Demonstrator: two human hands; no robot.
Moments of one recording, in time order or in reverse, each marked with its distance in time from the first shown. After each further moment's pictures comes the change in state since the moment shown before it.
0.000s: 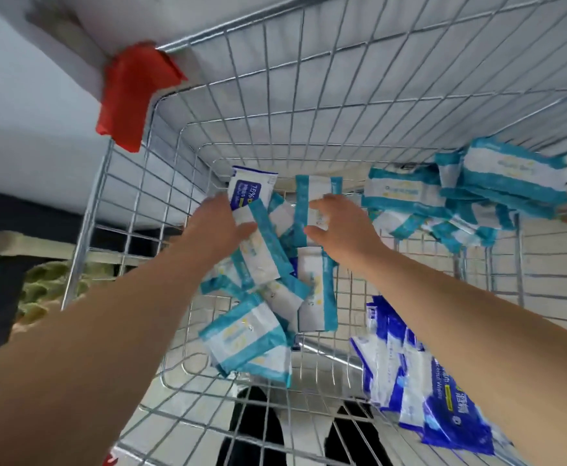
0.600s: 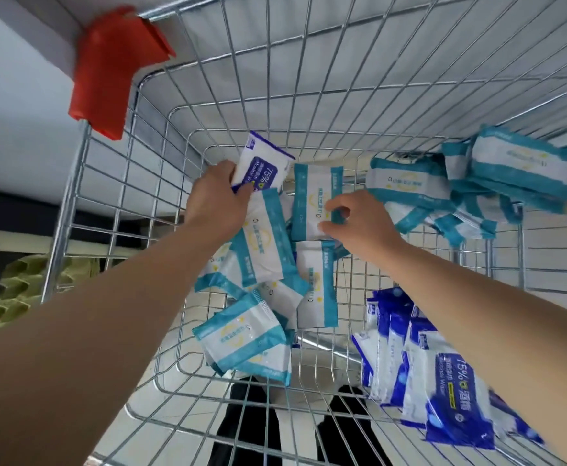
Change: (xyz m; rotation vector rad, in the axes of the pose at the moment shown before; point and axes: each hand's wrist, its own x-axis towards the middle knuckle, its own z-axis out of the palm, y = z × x) left_hand 0.022 0.010 0.005 -0.237 0.223 0.006; right_hand 0.008 0.029 0.005 0.107 0.077 0.125
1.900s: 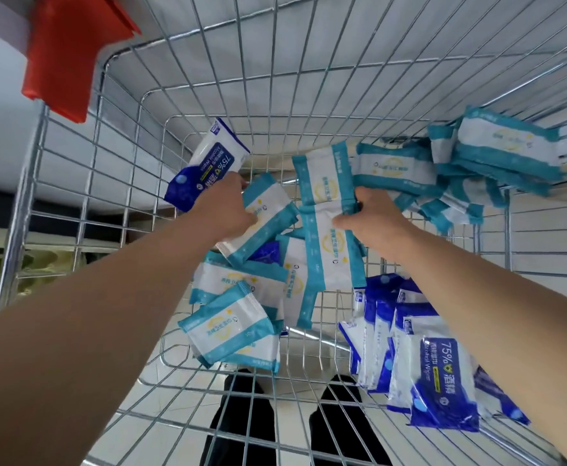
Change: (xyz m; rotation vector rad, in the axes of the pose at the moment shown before) left_hand -0.007 0.007 0.021 0.216 -0.382 0.071; right_hand -0.011 0.022 -0.018 0.388 -0.090 0.211
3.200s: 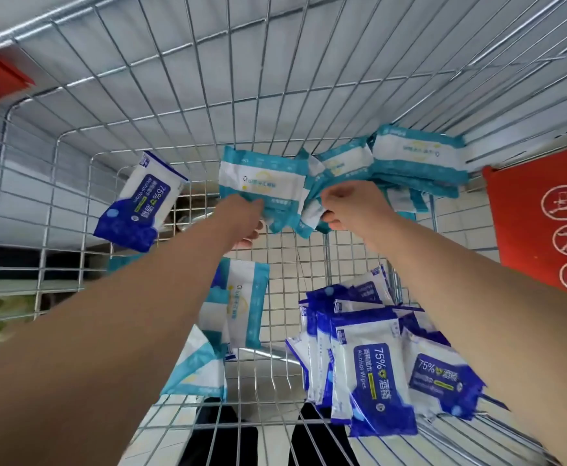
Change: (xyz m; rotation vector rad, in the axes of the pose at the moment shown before) left_hand 0.017 0.105 0.038 -0.540 -0.140 -0.239; right_hand -0.003 0.004 -0.069 0.132 0.184 0.101
